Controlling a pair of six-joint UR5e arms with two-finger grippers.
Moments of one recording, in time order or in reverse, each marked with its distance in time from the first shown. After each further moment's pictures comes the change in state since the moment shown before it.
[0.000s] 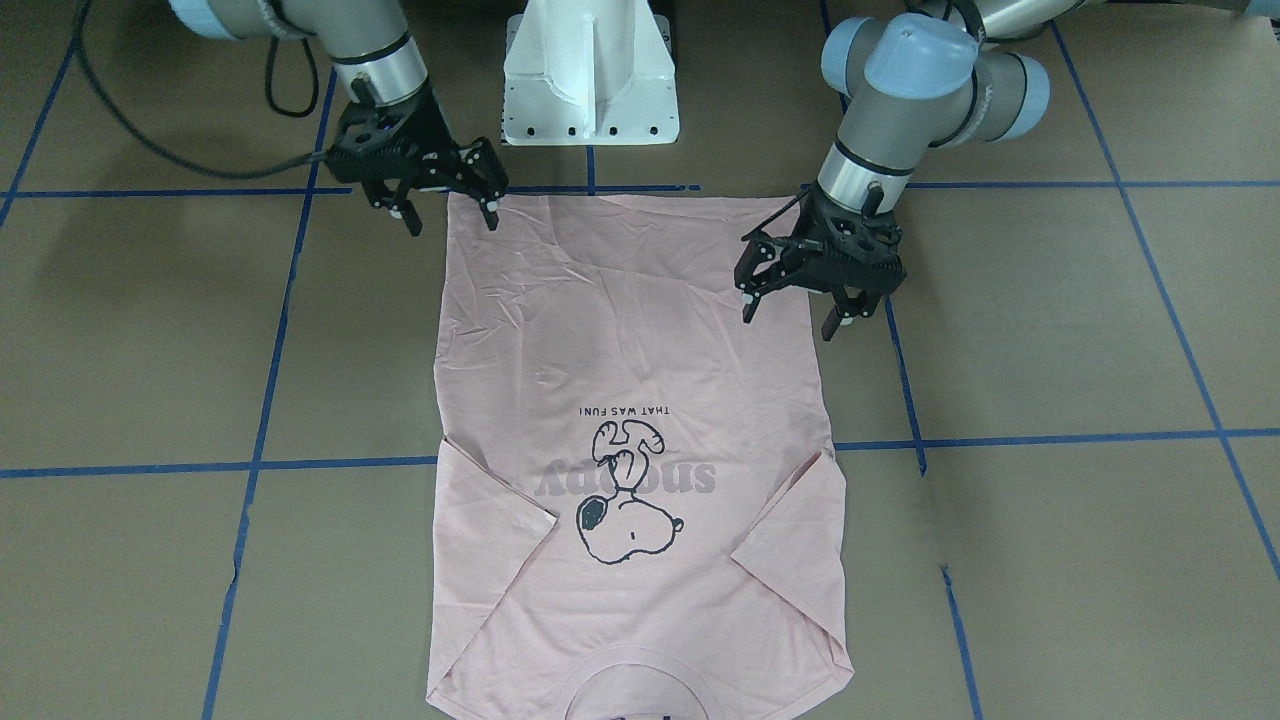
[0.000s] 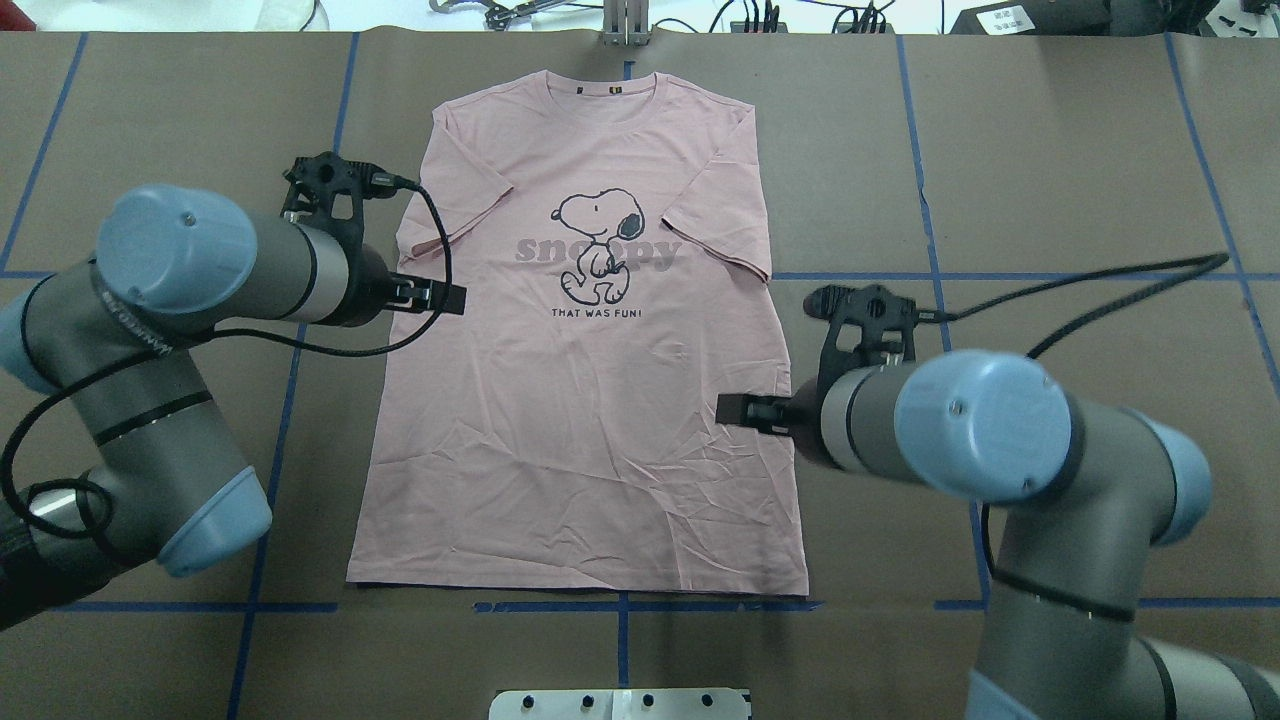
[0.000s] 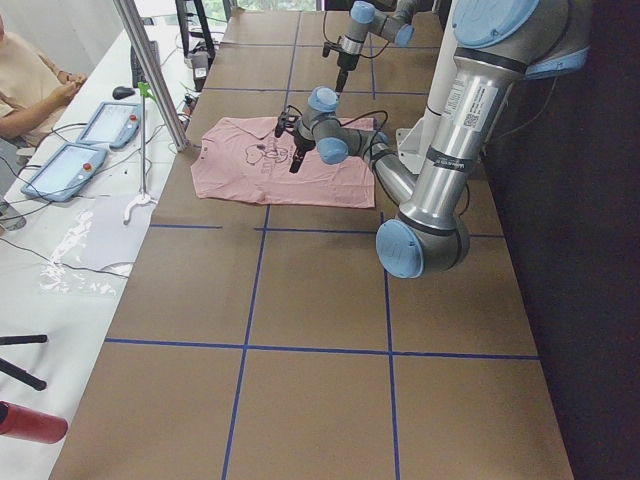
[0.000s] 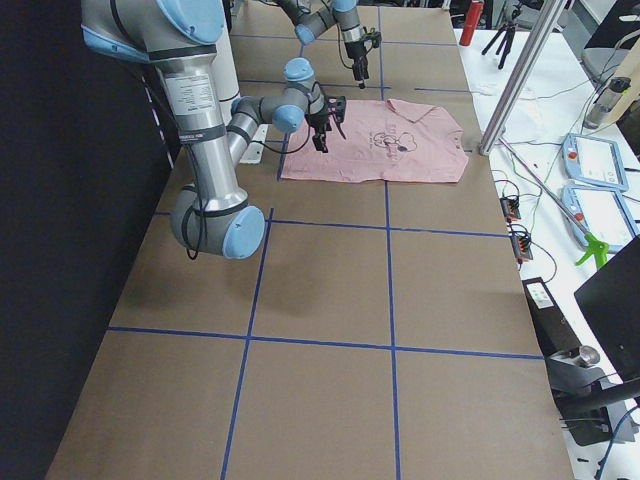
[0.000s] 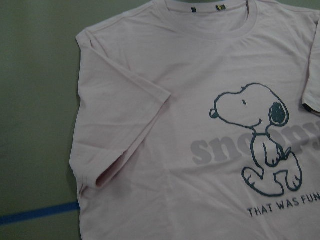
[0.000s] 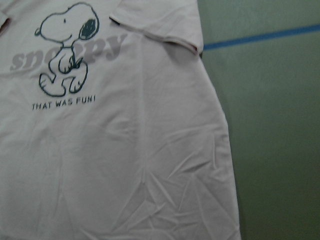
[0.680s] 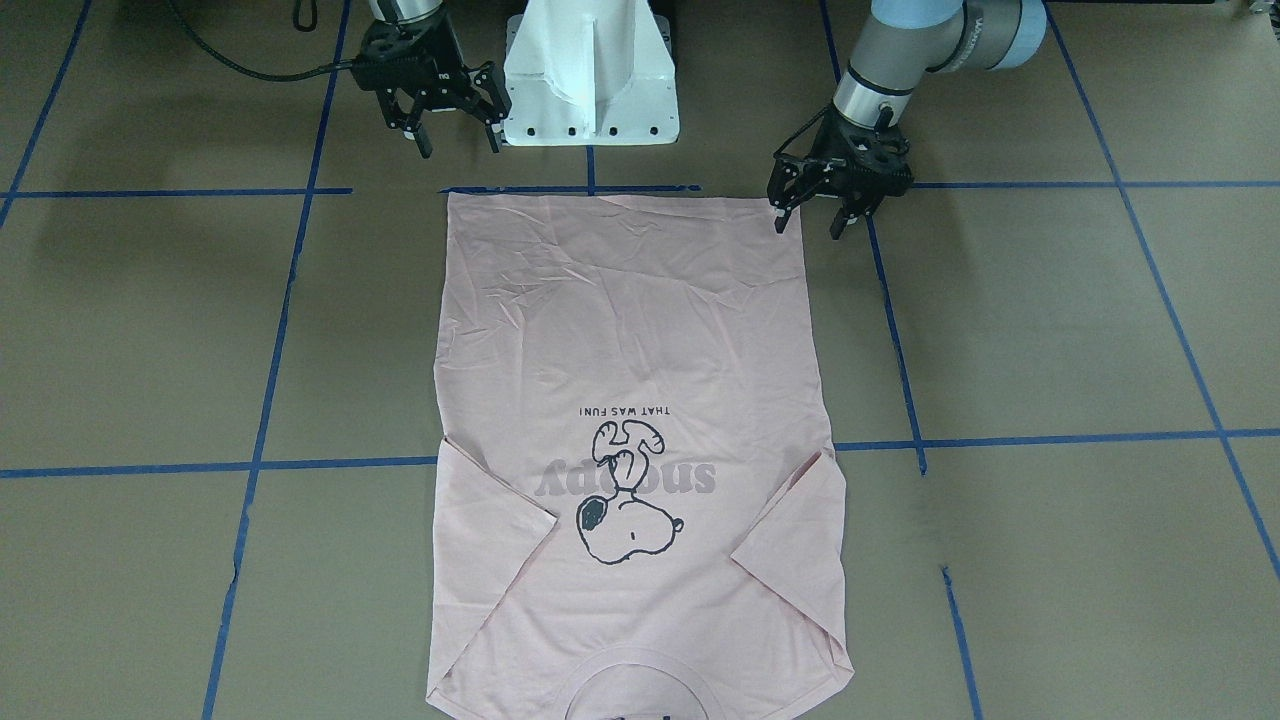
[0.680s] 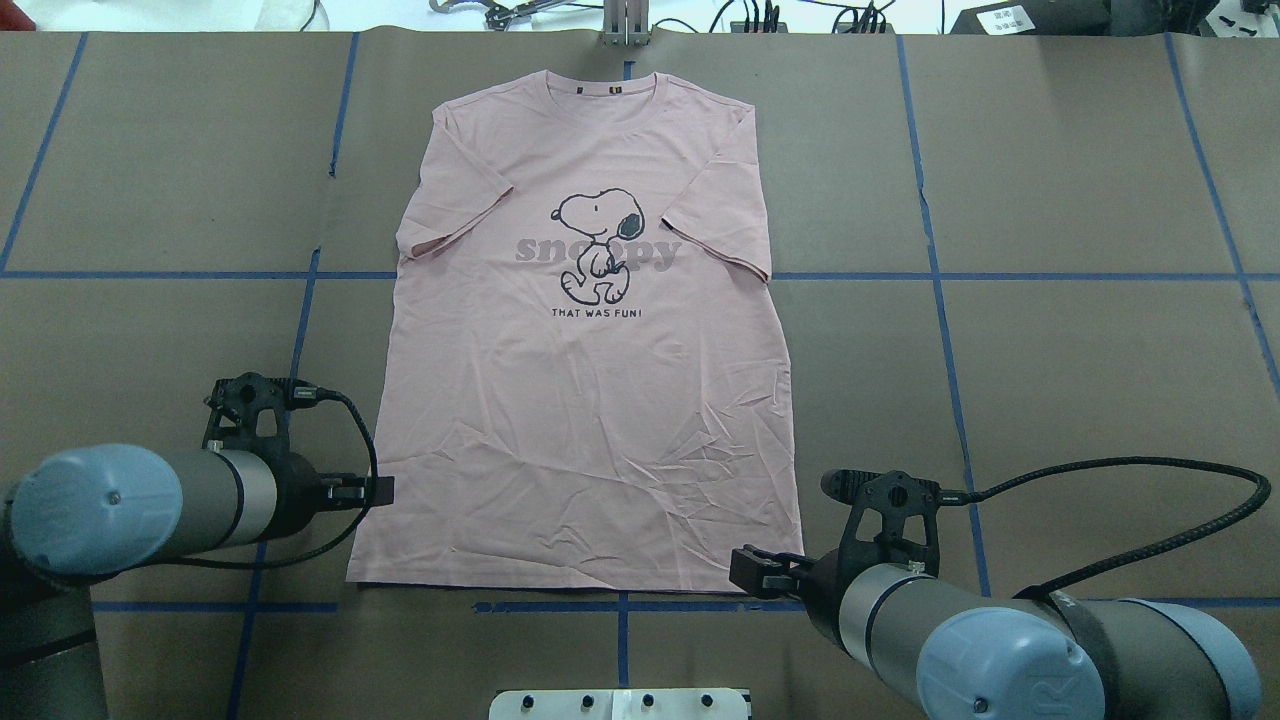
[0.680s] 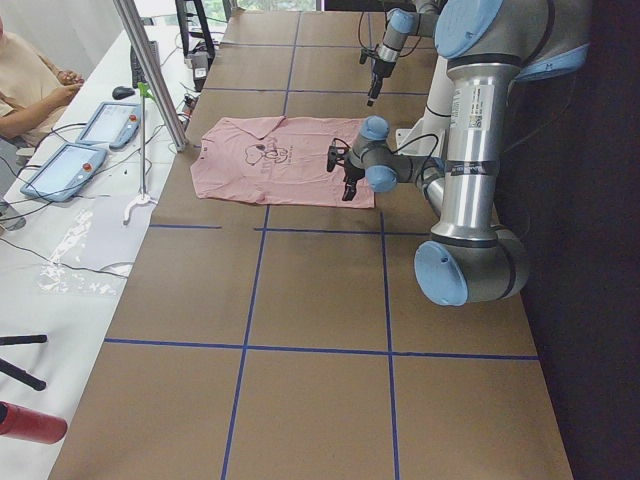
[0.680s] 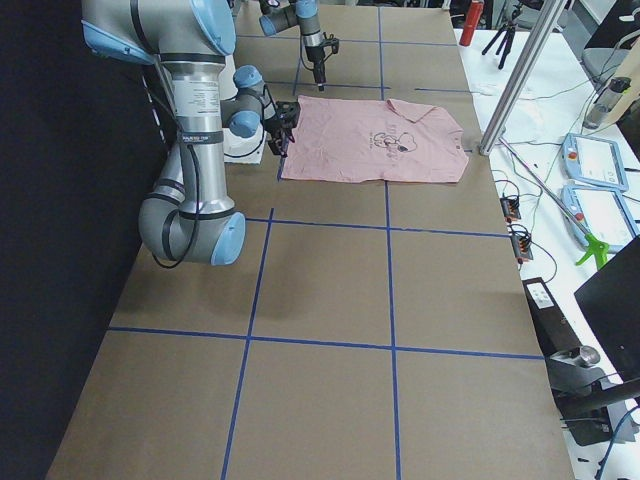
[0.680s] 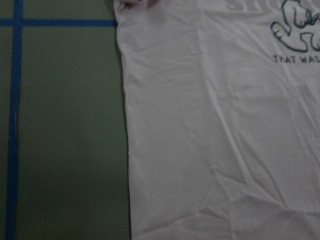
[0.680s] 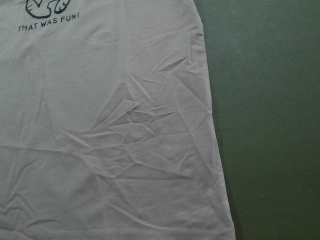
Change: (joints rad) left arm 0.298 0.319 -0.169 -0.054 0.174 -0.291; right arm -0.239 -0.136 0.112 -0.012 -0.212 0.136
